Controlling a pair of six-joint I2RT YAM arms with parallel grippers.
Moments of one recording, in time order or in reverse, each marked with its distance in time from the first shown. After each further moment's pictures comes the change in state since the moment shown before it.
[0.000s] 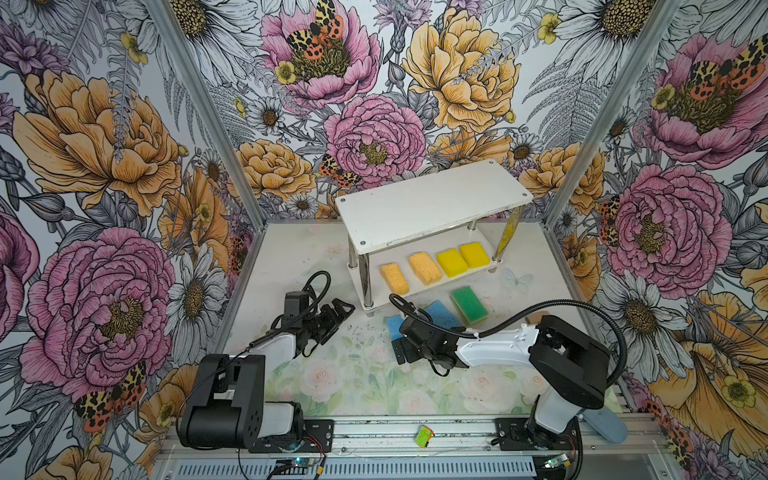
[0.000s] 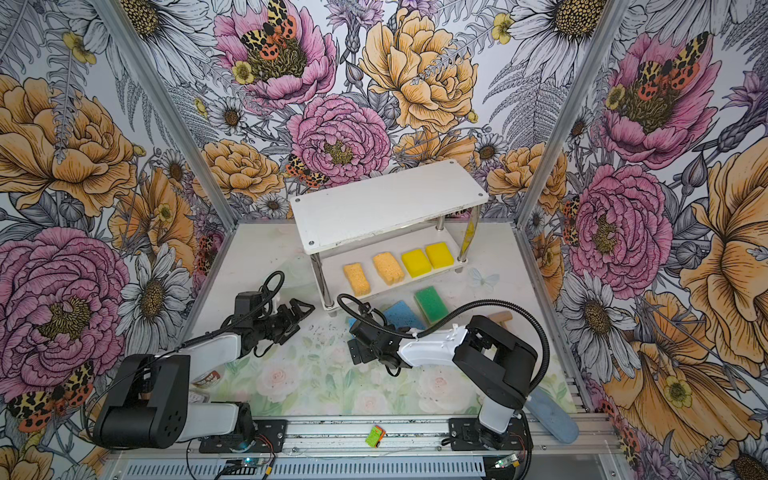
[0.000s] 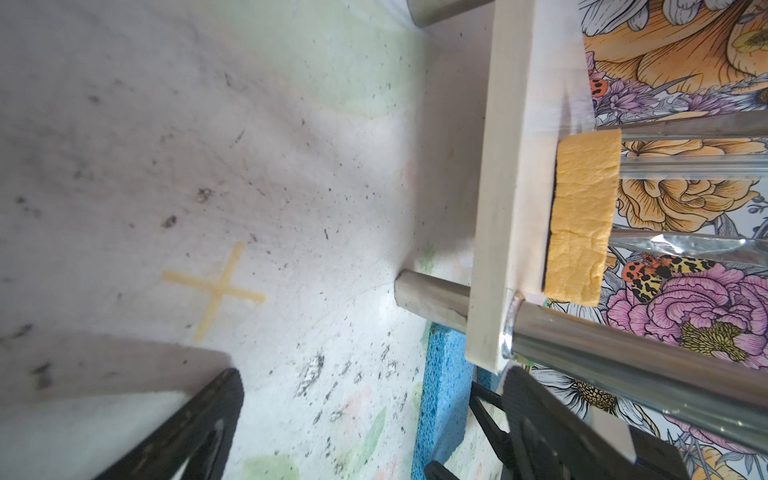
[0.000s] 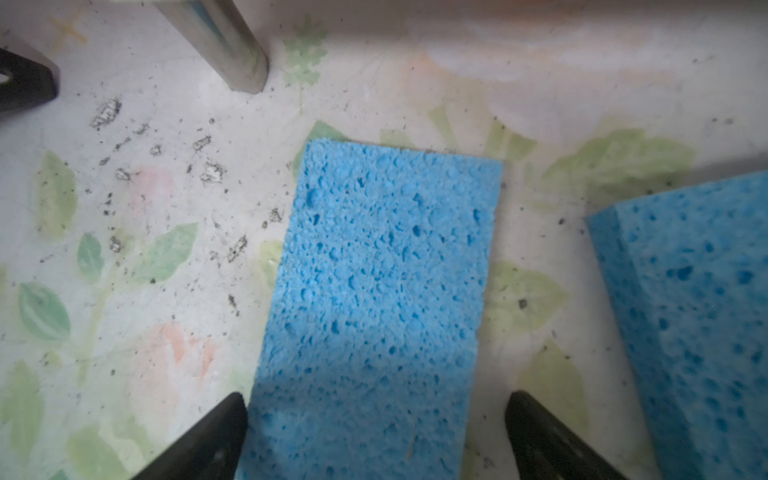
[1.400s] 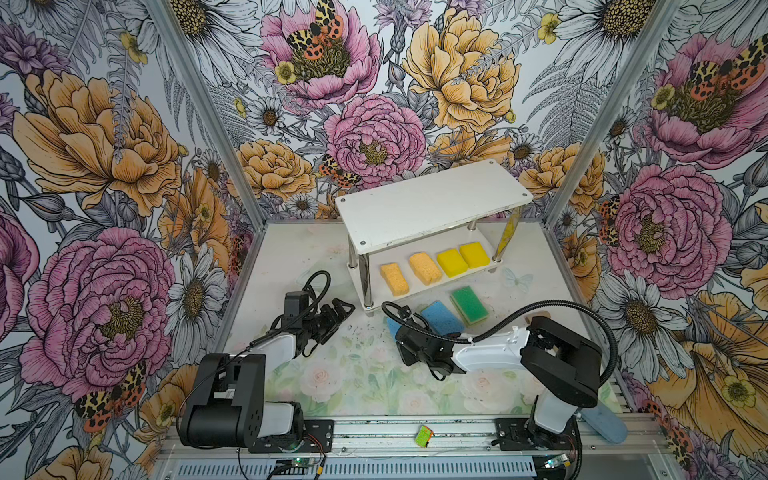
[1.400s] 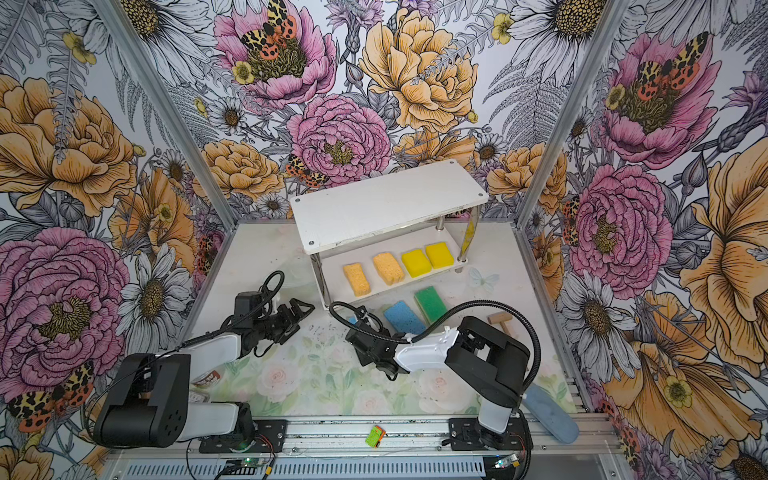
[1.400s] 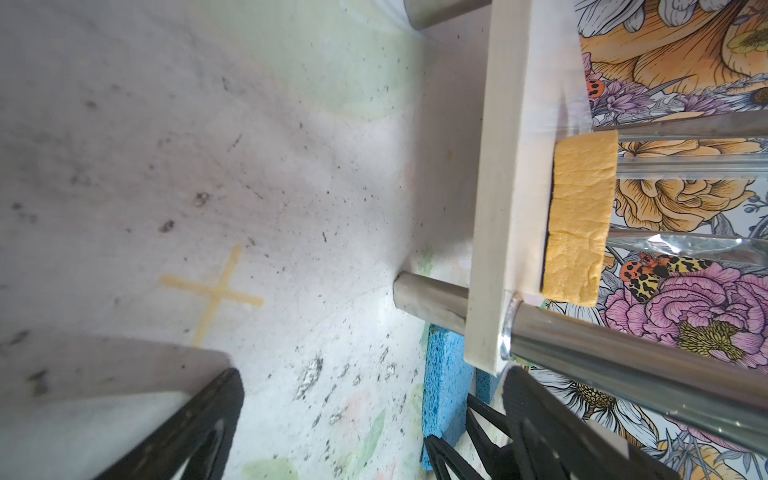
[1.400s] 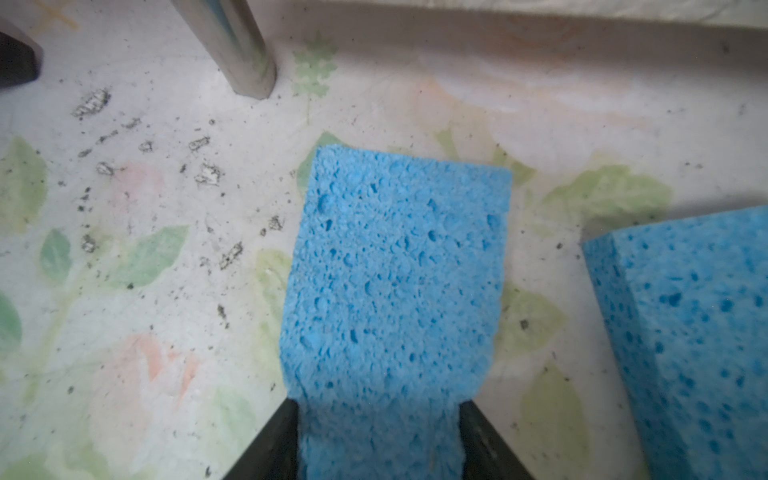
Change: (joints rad) left arm 0.002 0.006 -0.003 0.016 0.004 0.000; right arm 0.038 0.031 -0.019 0.069 0.092 -0.056
